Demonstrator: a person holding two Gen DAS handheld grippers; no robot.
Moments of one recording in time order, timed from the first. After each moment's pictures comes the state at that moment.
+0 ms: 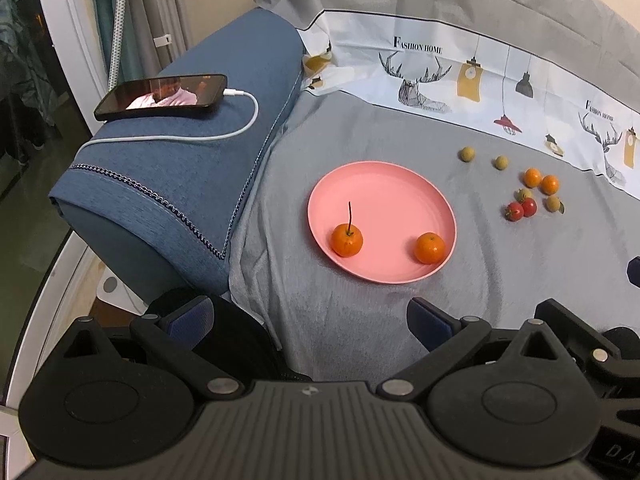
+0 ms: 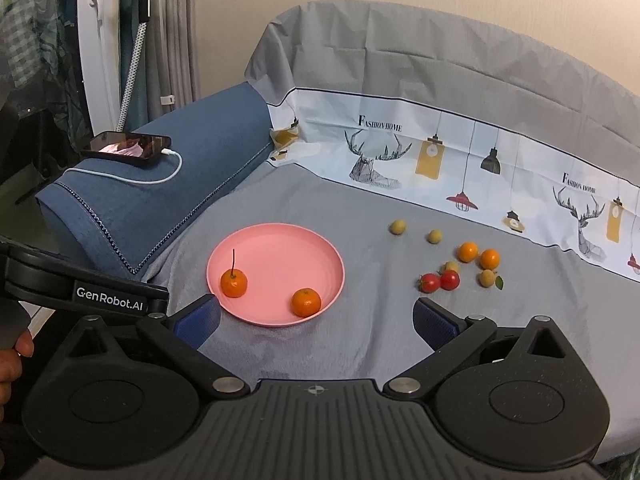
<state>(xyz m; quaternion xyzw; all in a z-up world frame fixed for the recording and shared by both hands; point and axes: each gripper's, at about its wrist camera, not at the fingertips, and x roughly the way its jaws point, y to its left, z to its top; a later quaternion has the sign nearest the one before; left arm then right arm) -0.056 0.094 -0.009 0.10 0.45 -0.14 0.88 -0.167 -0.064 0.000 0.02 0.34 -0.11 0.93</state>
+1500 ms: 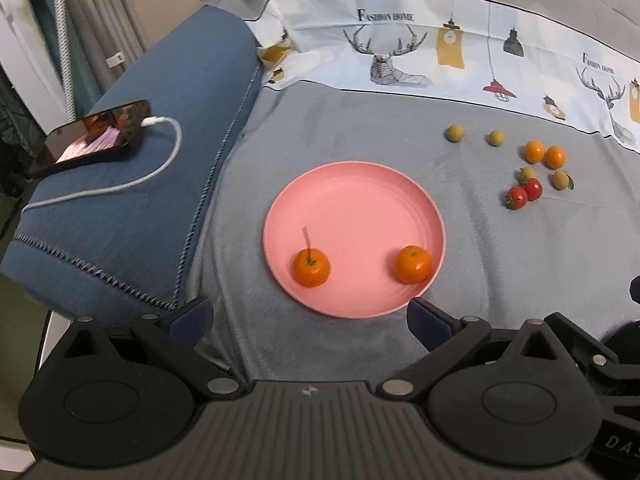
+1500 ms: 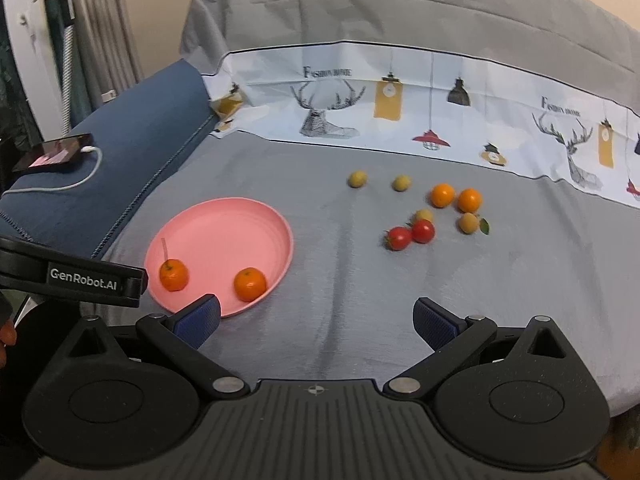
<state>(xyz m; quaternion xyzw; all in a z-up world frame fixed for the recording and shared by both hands) -0.012 0.011 -0.032 0.17 0.46 -0.16 0.86 -0.142 -0.137 -0.046 0.10 0.38 -0.16 0.91</state>
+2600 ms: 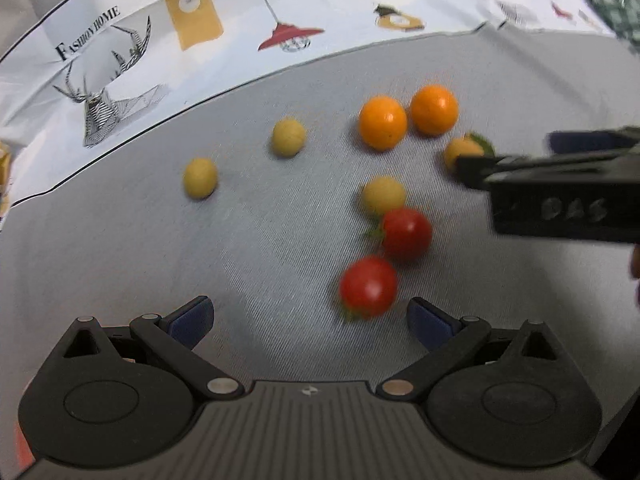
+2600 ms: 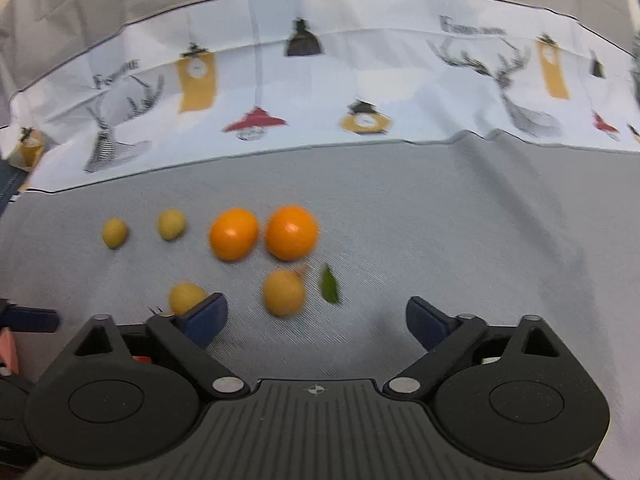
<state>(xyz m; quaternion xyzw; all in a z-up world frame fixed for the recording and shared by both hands) 0.065 -0.258 -0.182 0.30 0.42 -0.37 0.77 -0.044 -0.391 -0.172 0.17 0.37 -0.27 0.87</state>
